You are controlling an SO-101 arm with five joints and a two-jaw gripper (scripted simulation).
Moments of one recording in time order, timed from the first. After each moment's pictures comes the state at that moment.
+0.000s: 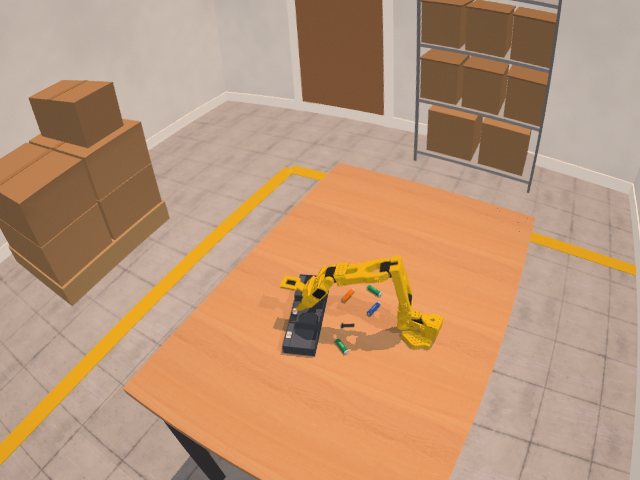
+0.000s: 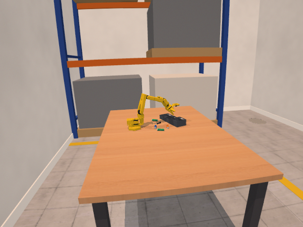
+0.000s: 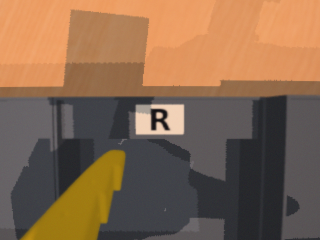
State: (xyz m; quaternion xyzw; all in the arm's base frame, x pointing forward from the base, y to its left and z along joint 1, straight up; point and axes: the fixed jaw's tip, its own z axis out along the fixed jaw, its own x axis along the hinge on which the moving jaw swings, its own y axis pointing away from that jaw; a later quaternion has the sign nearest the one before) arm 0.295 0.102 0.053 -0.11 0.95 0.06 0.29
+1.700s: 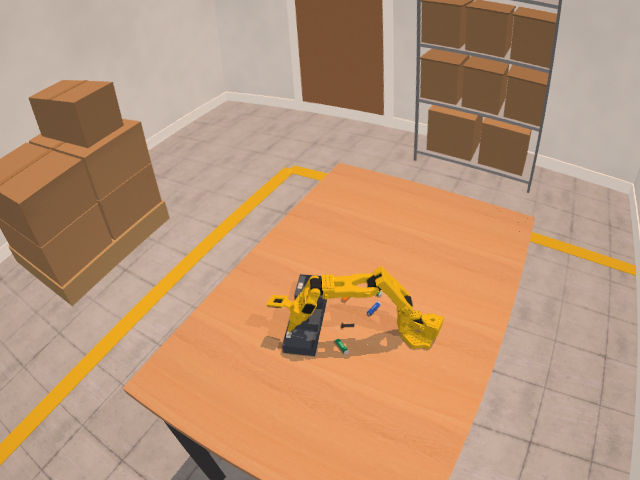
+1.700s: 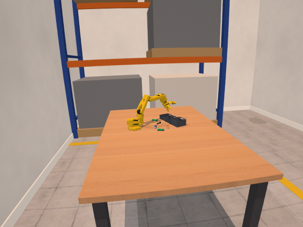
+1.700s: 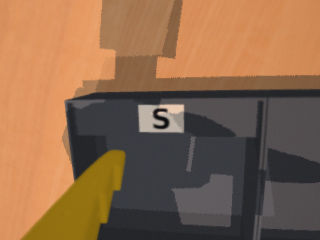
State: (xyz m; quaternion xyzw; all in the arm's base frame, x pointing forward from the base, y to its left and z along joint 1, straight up) arm 0.272 0.179 0.061 -0.08 0.97 0.10 0.20
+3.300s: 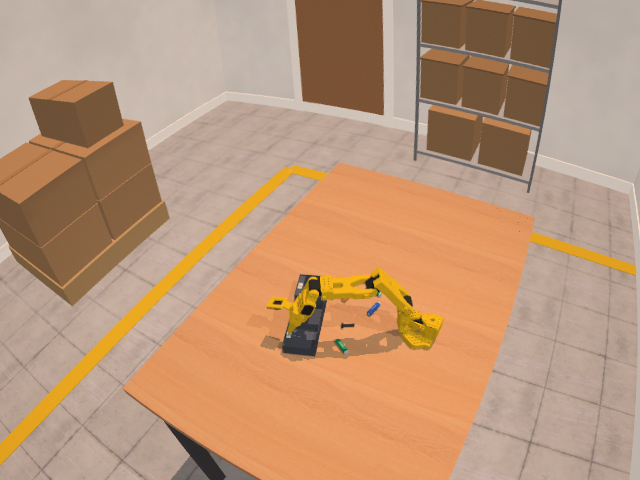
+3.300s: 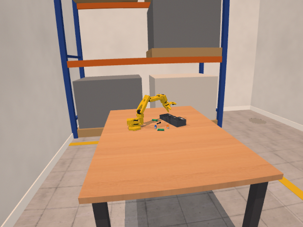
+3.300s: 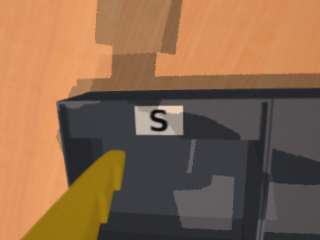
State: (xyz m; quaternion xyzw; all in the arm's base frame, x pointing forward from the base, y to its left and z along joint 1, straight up) arm 0.272 0.179 0.055 -0.08 0.97 0.10 0.19
